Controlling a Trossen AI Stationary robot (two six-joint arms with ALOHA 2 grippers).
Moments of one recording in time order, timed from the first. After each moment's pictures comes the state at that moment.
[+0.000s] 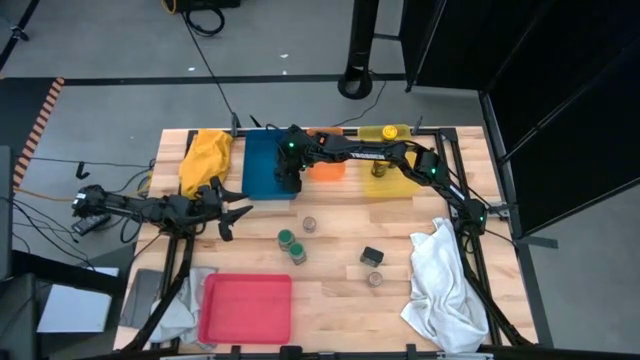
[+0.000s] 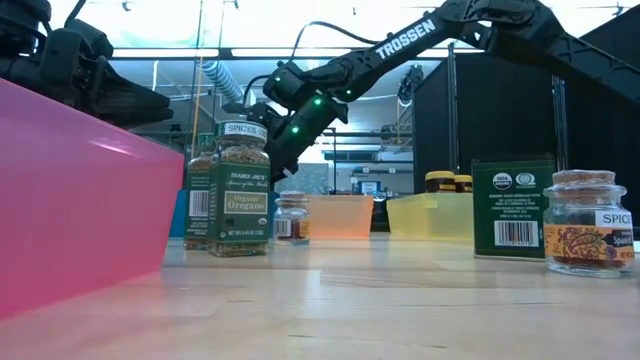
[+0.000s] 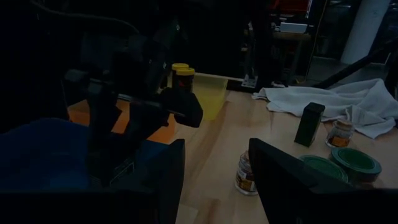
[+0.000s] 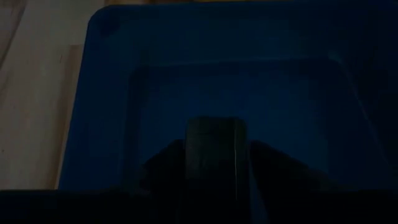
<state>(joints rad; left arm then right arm) -0.20 0.10 0.02 0.03 -0.51 -0.11 -0.34 2.39 2.00 -0.40 -0.20 -0.20</state>
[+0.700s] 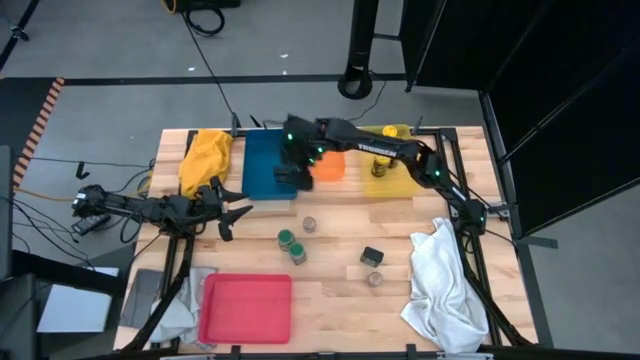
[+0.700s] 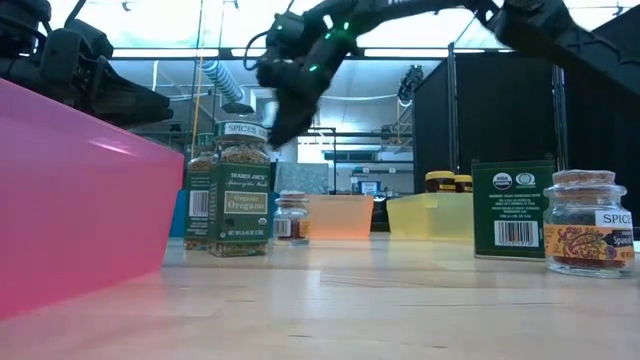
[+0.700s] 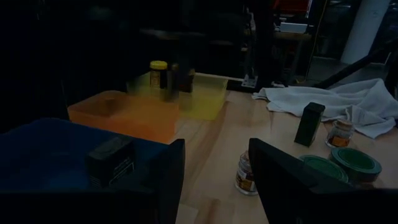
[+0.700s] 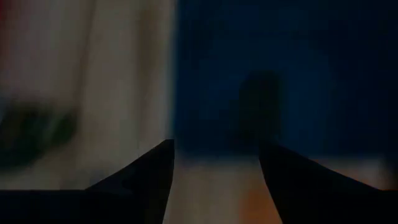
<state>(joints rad) -0.20 0.10 0.02 0.03 -0.50 -0.11 -0.29 2.33 2.32 -1.05 -0.20 -0.27</state>
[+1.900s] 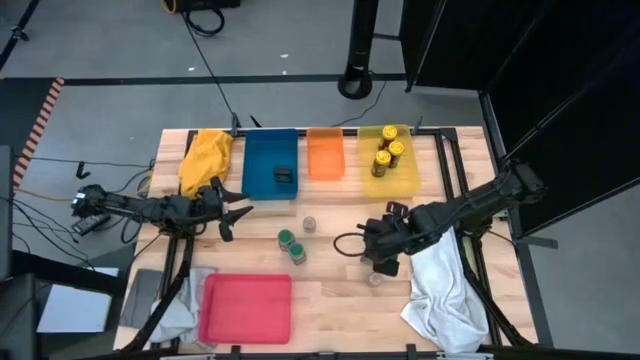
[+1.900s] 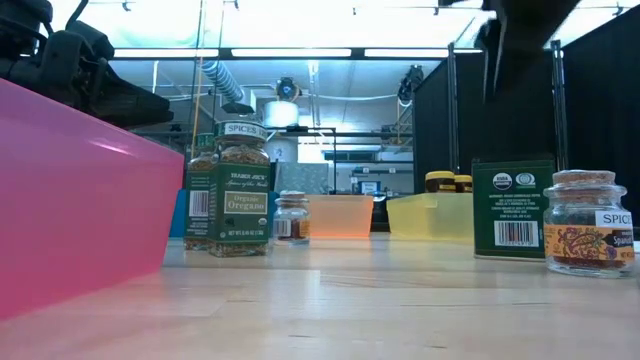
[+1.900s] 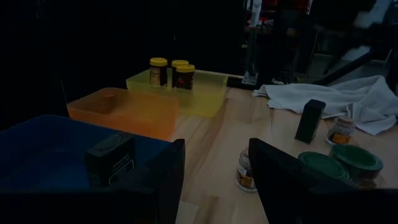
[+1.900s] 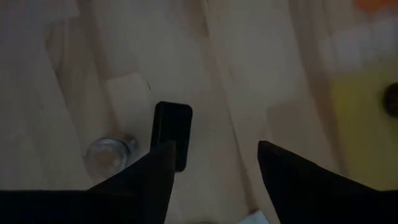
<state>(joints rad) -0.20 0.12 0.02 0.03 -0.50 -0.12 0.37 1.56 1.31 -1.12 0.25 0.63</state>
